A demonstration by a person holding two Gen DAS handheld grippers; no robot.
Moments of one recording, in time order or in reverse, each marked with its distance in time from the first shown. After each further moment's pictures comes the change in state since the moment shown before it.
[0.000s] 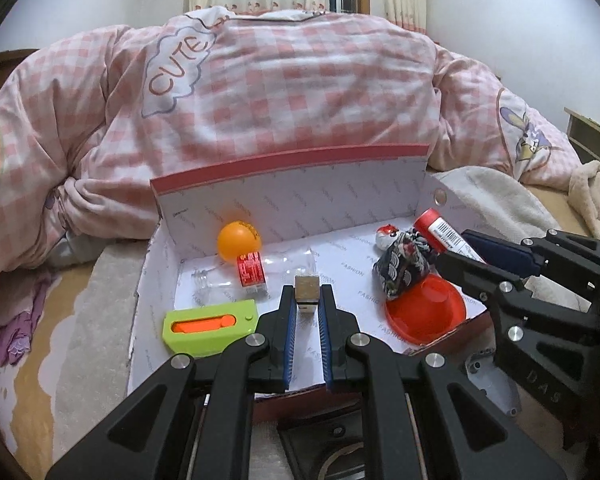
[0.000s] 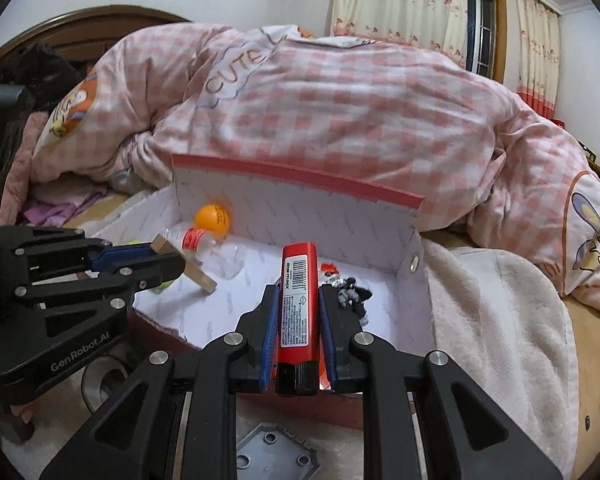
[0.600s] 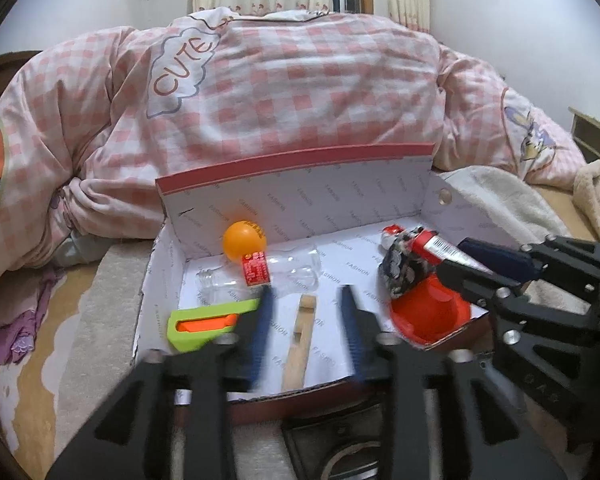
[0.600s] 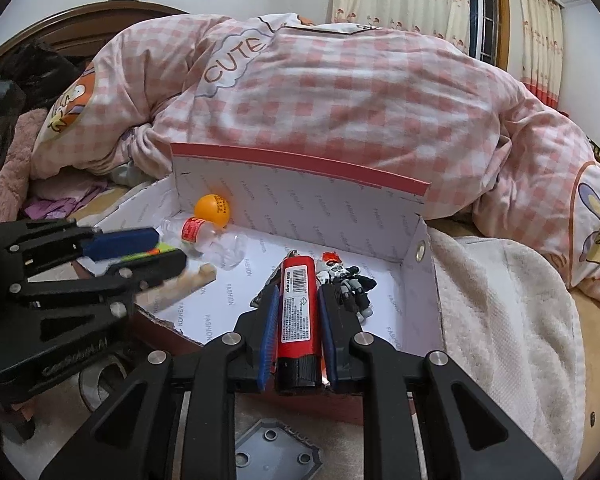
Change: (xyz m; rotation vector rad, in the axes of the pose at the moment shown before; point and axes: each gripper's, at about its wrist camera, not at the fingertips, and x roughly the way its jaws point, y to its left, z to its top) left arm -0.003 0.001 -0.001 -0.007 -0.019 0.009; right arm 0.006 -0.002 -0.002 0.012 0.028 0.012
